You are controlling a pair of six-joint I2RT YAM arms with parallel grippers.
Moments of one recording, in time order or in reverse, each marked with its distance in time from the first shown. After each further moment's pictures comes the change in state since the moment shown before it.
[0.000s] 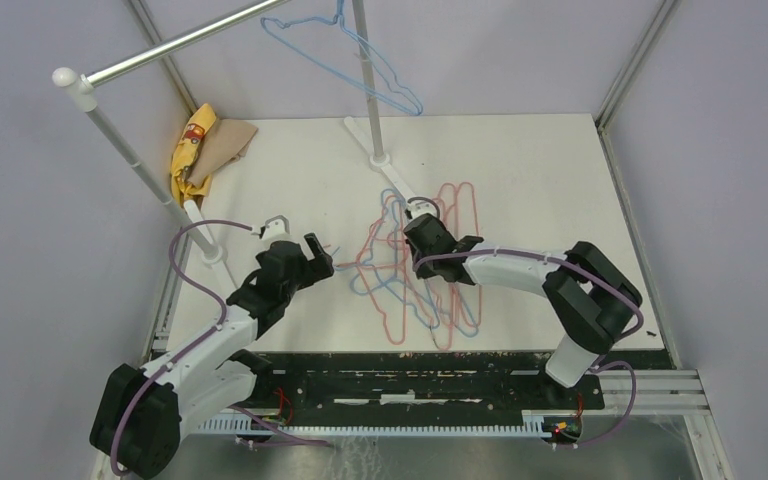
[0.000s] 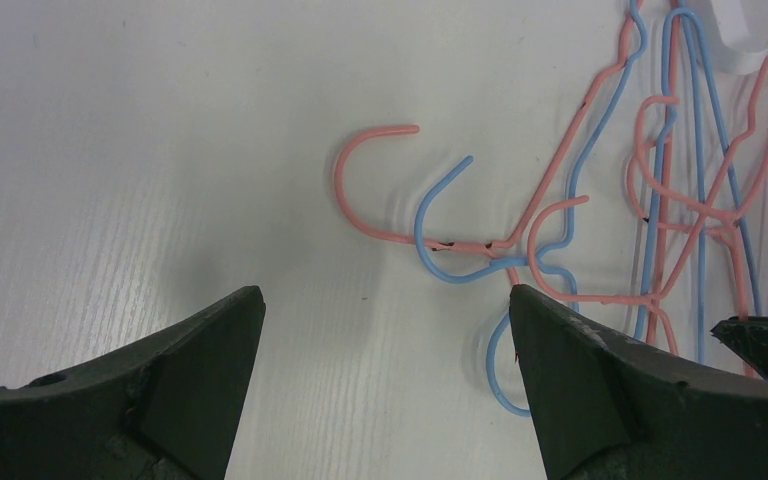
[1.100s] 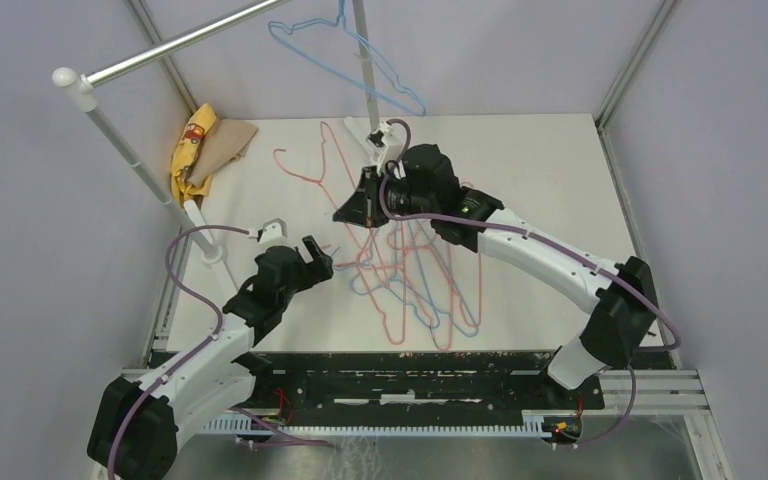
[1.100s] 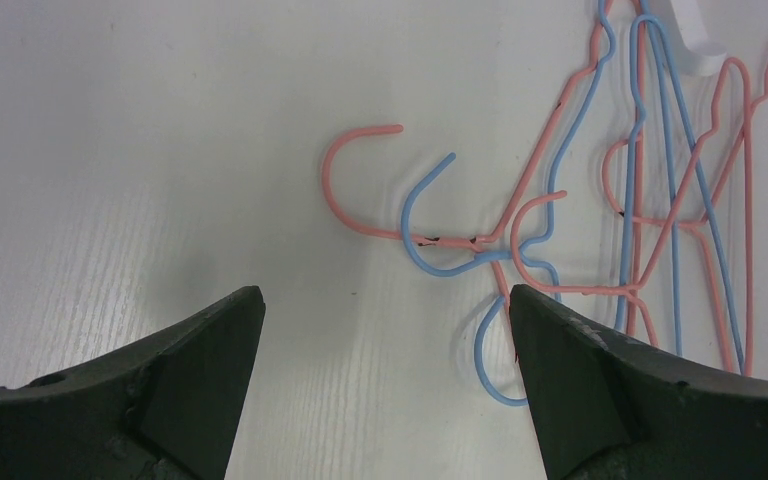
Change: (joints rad) left arm 0.000 -0.063 -0.036 0.023 0.019 0.000; right arm 0.030 -0.148 0.427 0.058 -0.620 0.199
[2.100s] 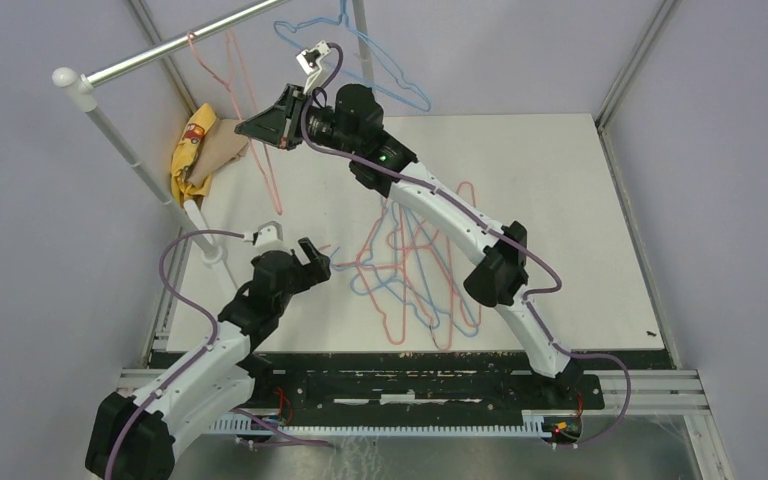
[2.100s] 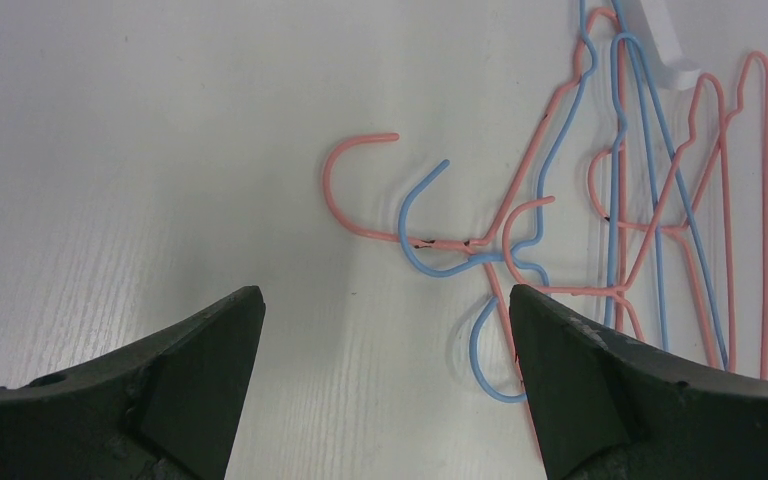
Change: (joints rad) left arm 0.000 -0.082 -0.028 -0.010 -0.012 0.000; right arm 0.039 0.767 1.158 0.180 -0.079 0.246
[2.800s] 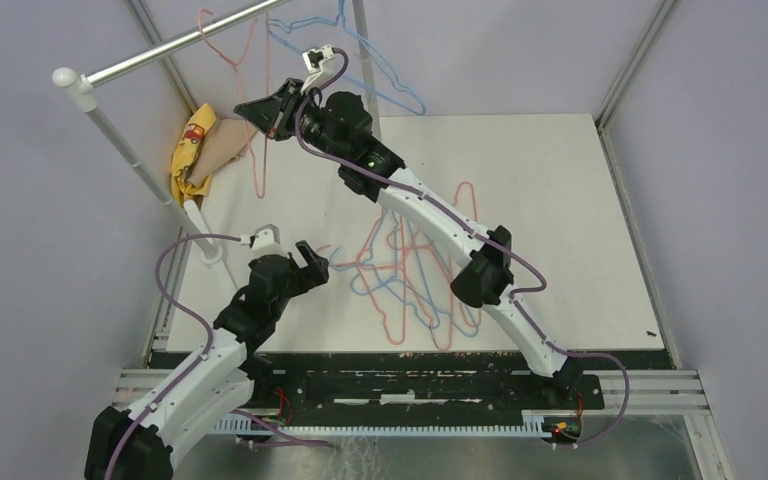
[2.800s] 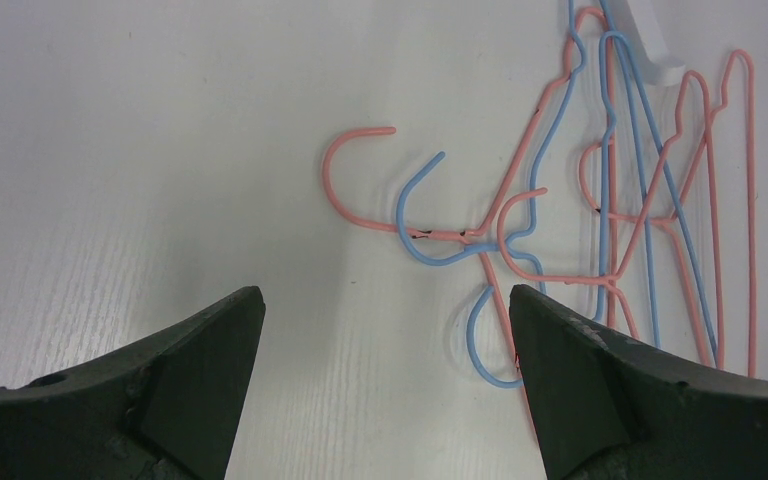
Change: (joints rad) left arm 0.000 -0.070 -0.014 -0.038 0.007 0.000; right arm 0.027 0.126 0.166 0.021 0.289 -0.079
